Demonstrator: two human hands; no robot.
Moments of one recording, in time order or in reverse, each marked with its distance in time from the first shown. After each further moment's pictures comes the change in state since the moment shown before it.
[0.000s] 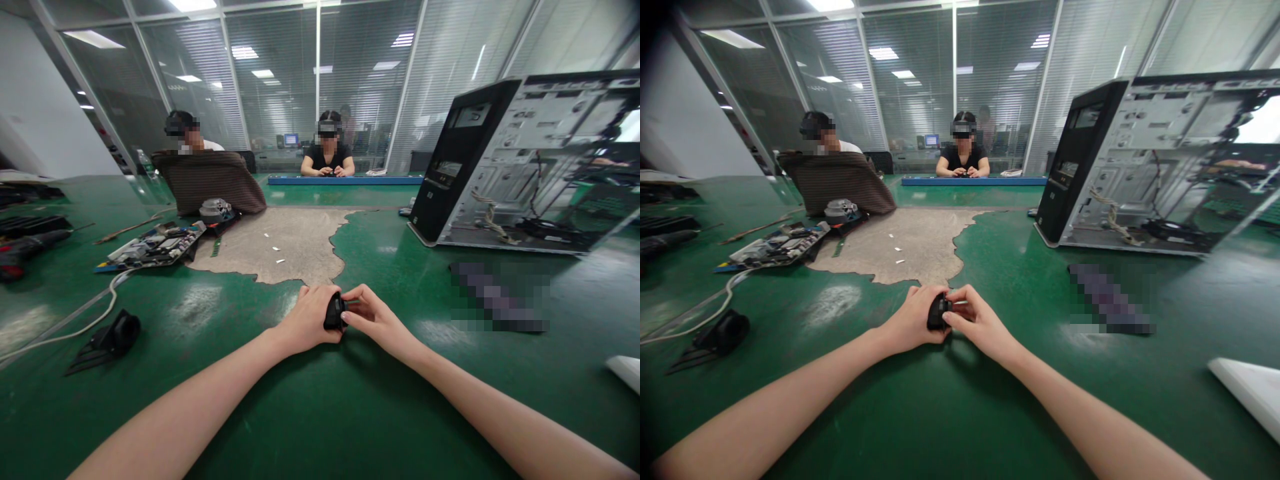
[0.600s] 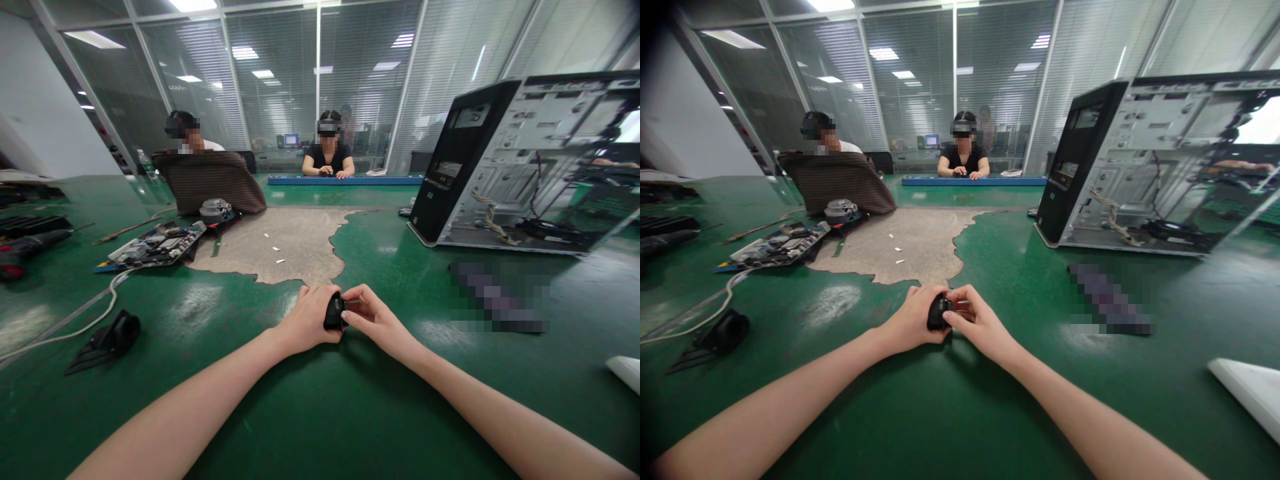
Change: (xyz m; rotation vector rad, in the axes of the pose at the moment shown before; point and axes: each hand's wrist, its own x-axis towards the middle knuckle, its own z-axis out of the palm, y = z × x) left_hand 0.000 0.000 0.000 0.005 -0.004 -0.010; right_hand 0.000 0.001 0.000 -0.051 0.030 -0.015
